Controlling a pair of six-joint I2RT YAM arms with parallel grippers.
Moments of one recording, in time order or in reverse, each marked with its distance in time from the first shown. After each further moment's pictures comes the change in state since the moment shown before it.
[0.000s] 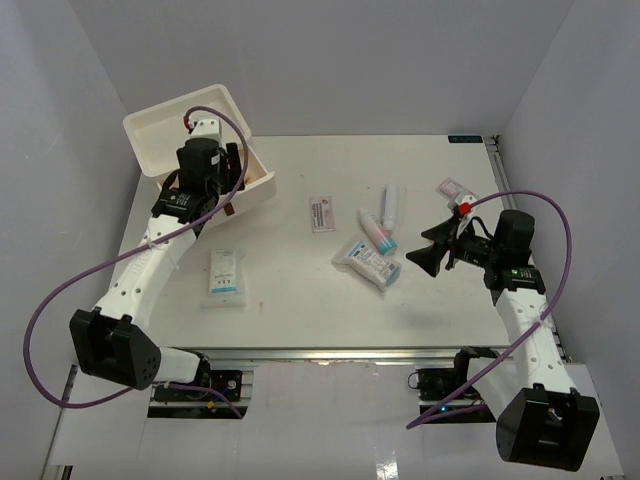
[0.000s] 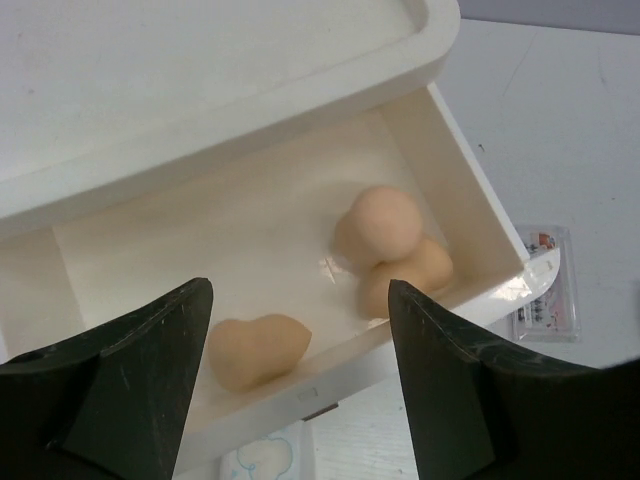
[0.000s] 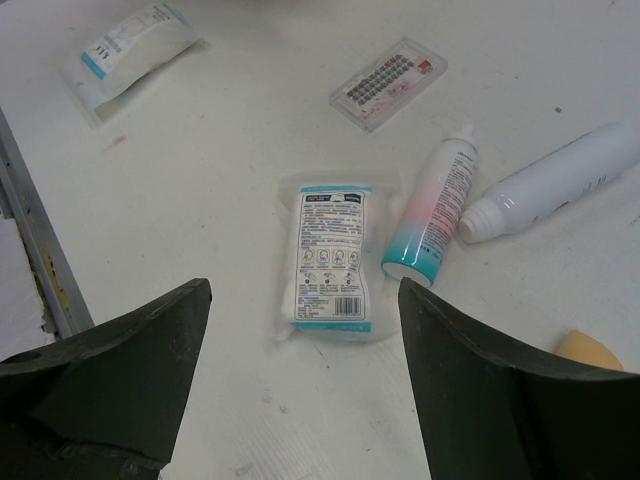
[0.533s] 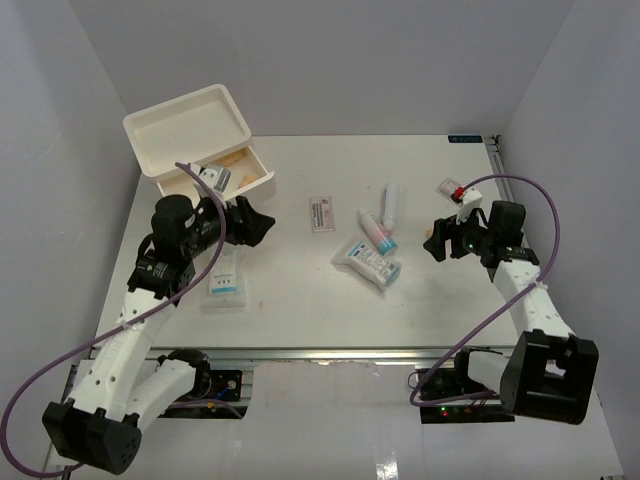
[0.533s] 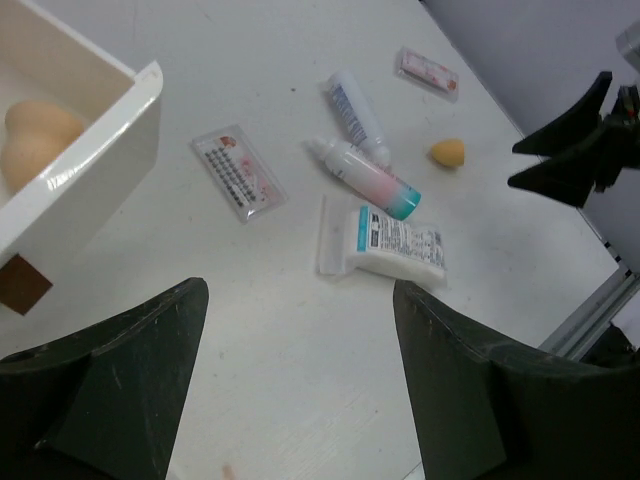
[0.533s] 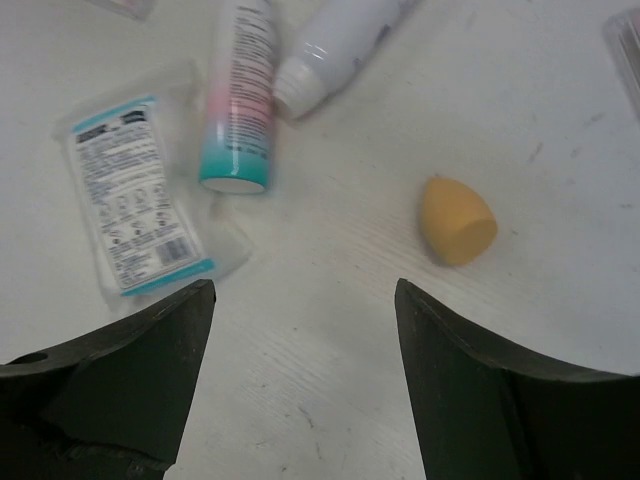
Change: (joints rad) left arm -0.003 -0.437 -0.372 0.142 0.725 -0.091; right arm -0.020 0.206 0.033 -0.023 0.409 -0.026
